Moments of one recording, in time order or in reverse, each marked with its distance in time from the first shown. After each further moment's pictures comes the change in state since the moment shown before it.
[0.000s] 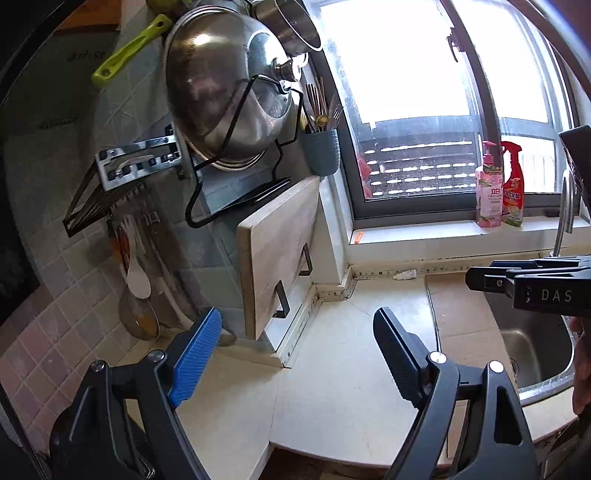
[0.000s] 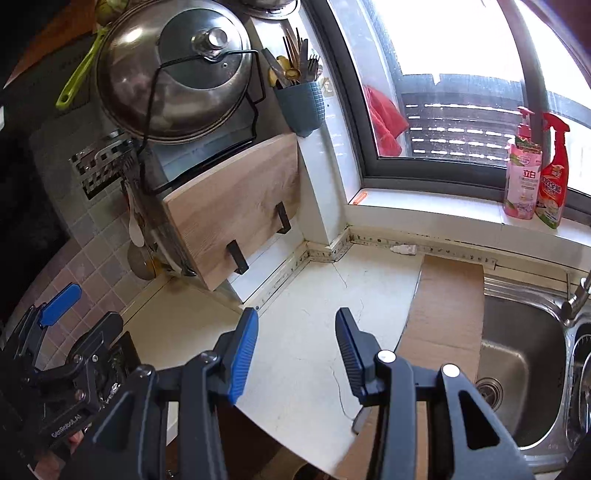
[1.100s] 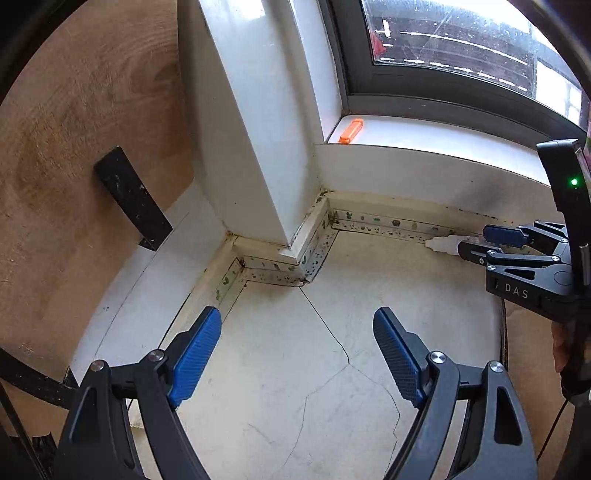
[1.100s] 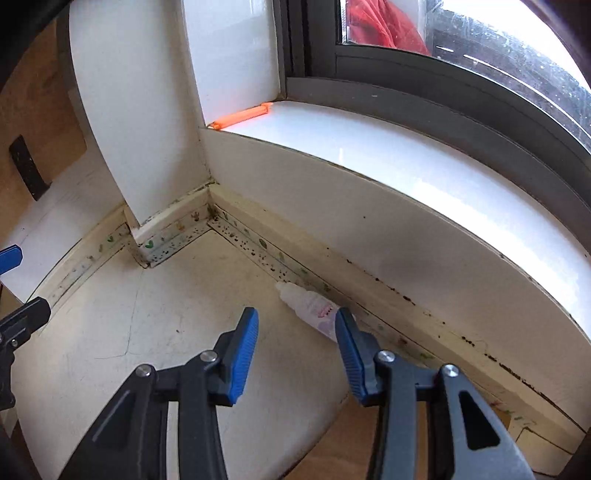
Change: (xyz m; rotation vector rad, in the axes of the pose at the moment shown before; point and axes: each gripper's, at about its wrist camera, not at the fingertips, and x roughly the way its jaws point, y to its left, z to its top) left arm 0.422 -0.131 -0.005 -0.069 0.440 -0.016; right arm 0.383 -0.229 0.079 -0.253 0.267 -0.131
